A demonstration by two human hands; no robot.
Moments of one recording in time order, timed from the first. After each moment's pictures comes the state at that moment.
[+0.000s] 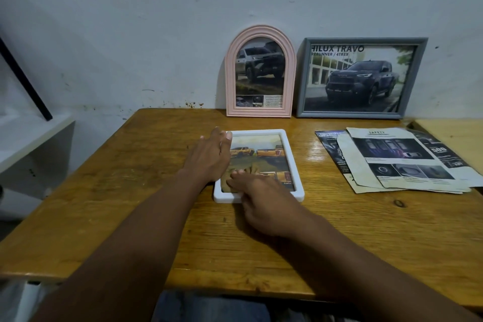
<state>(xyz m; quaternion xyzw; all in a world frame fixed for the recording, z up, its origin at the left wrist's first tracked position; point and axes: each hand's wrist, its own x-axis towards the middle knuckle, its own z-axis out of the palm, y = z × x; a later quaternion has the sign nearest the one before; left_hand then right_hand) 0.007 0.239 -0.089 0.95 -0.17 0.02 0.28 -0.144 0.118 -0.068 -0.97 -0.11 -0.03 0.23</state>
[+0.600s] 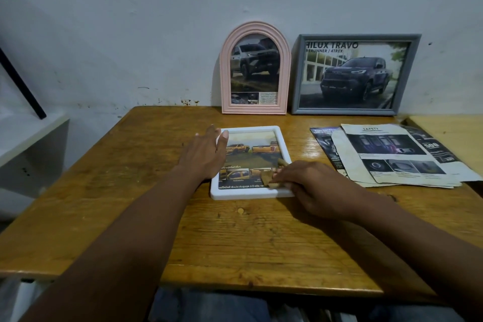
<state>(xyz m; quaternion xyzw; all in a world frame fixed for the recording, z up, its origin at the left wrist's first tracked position) 0.008 0.238 -0.090 0.95 -0.17 0.02 0.25 -0.163 0.019 -0.057 -0.97 -0.17 -0.05 0.14</state>
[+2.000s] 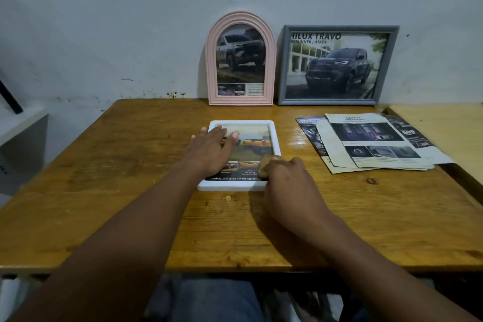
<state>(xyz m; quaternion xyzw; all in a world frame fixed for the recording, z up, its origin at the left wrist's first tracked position) -0.008 0.215 -0.101 0.95 -0.25 -0.03 0.20 -0.193 0.088 -0.062 -0.98 0.06 -0.13 0.13</state>
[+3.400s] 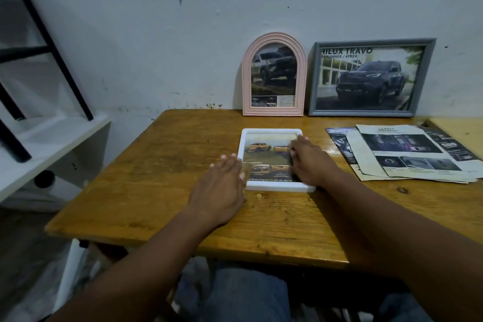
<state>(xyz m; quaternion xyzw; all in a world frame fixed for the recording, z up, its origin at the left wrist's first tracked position) -0.109 0.281 -0.091 0.96 -0.27 0.04 0.10 -0.109 0.040 -0.082 -0.98 0.05 -0.05 0.20</state>
